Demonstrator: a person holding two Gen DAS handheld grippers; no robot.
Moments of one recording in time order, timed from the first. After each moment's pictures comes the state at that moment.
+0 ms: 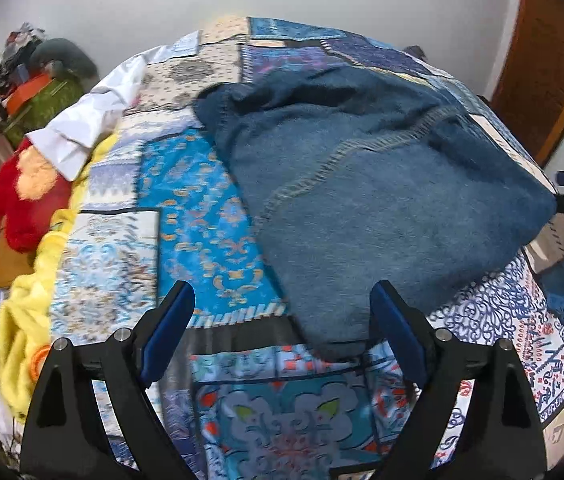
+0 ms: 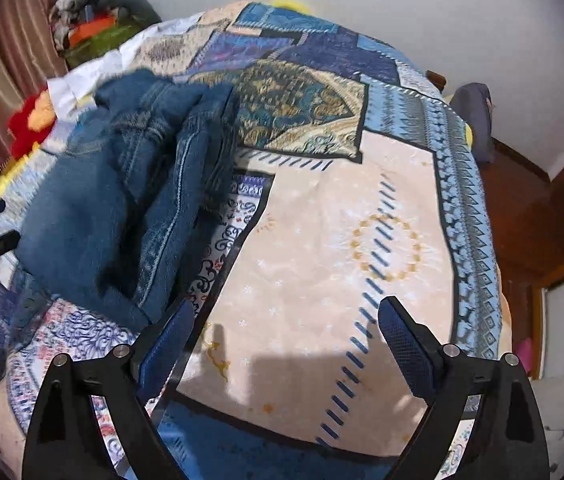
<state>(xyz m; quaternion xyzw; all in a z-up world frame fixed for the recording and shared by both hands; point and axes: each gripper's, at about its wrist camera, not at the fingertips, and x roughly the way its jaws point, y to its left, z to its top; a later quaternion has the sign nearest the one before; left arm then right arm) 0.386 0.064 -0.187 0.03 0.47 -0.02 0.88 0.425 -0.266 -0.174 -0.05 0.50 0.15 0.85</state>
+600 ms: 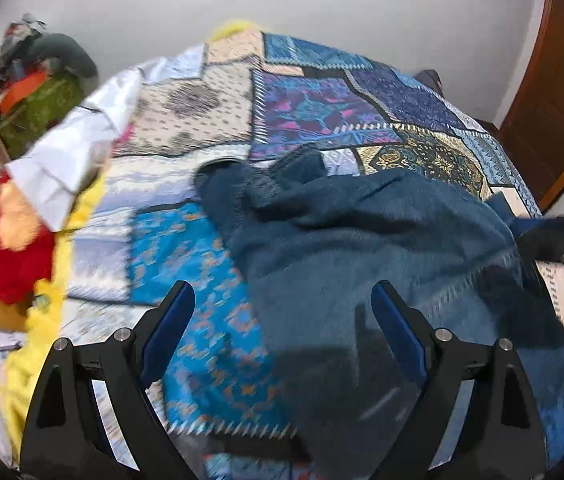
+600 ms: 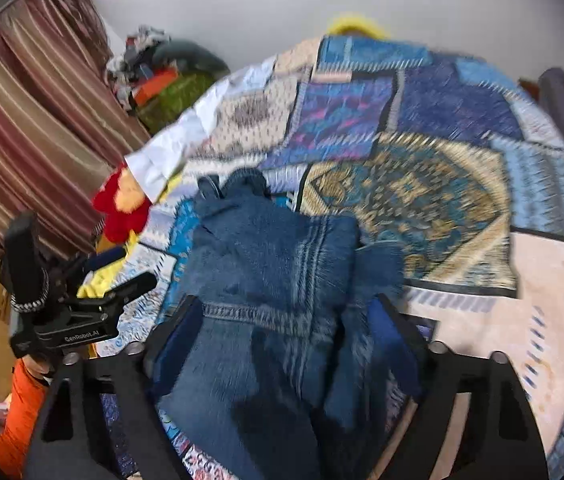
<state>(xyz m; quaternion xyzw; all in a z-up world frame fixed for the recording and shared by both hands) 0.515 0.082 -0.173 -0.01 0.47 -0.03 0.88 0.534 -0.155 -0.152 0.08 0.52 0.29 0.80</state>
